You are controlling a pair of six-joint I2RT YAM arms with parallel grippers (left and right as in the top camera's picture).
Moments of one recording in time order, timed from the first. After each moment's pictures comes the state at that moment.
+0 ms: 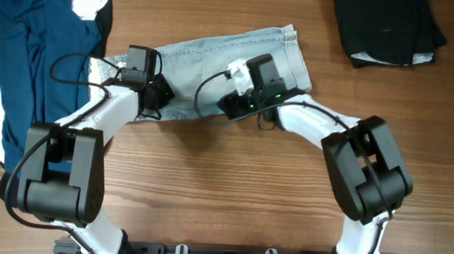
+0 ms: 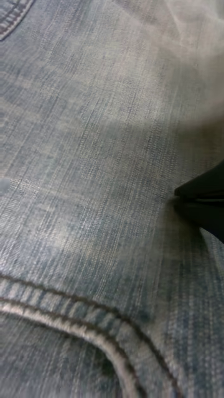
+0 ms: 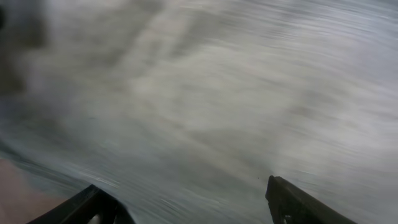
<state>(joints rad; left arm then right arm) -0.12 1.82 1.01 -0.33 0.05 -0.74 0.47 2.03 1.17 -0.12 -0.25 -0.08</state>
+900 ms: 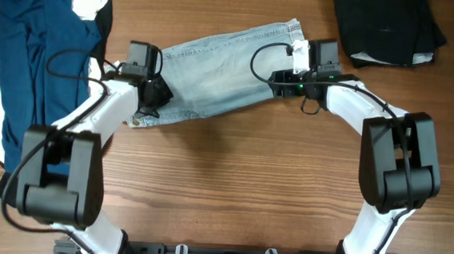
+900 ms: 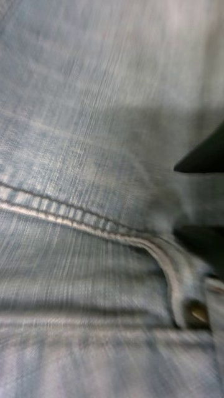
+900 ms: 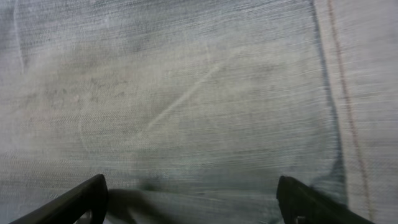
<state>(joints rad) -0.12 1.80 1.08 -0.51 -0.01 -0.73 0.19 2.02 1.21 -0.18 -0.23 -0.02</state>
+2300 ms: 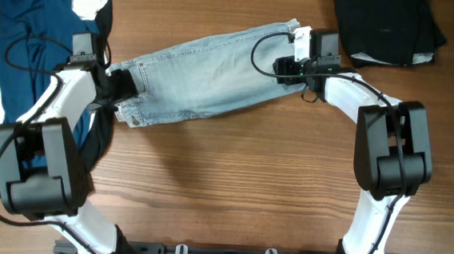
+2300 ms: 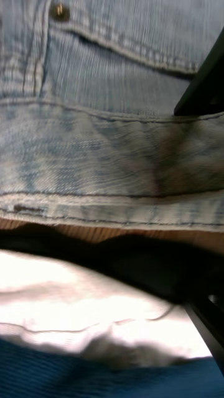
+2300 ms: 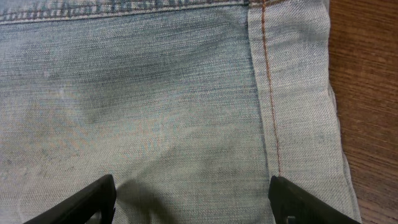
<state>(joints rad) 0.15 1.86 1.16 -0.57 0.02 -0.30 0.17 2.12 1.30 -0.06 -0.17 -0.07</state>
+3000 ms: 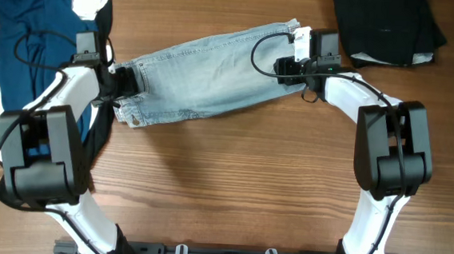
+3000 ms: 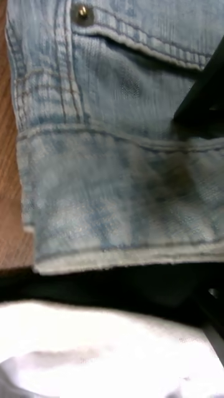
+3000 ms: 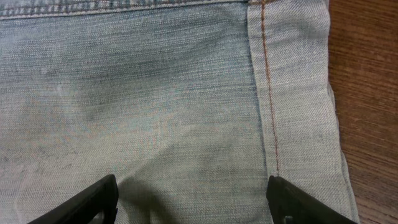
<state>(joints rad) 0.15 1.94 1.19 -0.51 0.05 -0.24 0.17 2.12 1.30 -0.08 -0.17 -0.07</state>
